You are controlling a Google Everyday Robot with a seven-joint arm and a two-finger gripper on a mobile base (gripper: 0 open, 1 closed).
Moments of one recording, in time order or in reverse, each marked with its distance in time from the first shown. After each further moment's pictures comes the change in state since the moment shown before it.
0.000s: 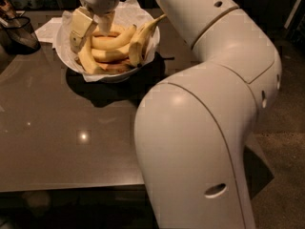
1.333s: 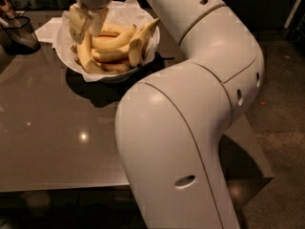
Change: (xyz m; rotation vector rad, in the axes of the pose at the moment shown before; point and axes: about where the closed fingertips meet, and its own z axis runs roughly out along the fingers) arm -0.020 -0.006 0.000 0.029 -0.010 0.034
